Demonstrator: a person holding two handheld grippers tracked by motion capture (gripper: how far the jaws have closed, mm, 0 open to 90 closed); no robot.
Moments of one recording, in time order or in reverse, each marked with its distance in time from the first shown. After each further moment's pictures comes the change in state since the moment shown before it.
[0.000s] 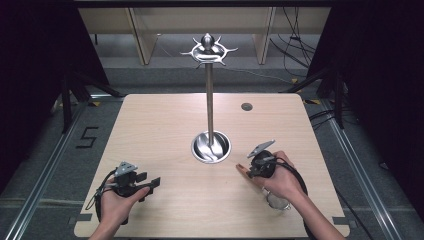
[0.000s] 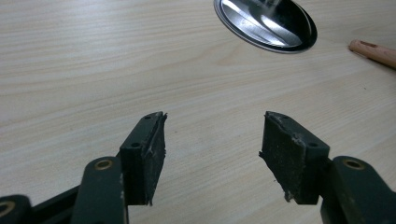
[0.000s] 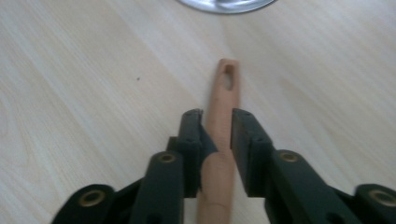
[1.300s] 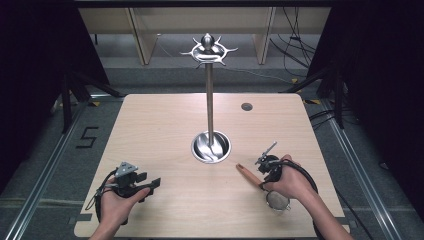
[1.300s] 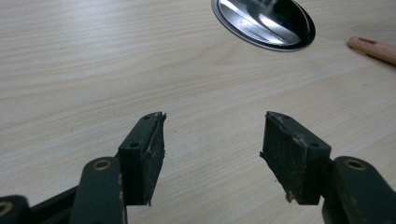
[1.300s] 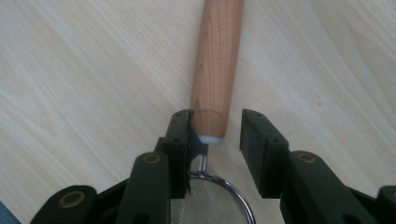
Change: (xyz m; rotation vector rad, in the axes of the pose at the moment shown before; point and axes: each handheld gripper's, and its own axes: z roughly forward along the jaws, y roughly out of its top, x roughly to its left) left arm -0.002 0.000 -0.001 -0.005 0.012 0.004; right arm -0.010 -0.018 -0.002 0.275 0.022 0.010
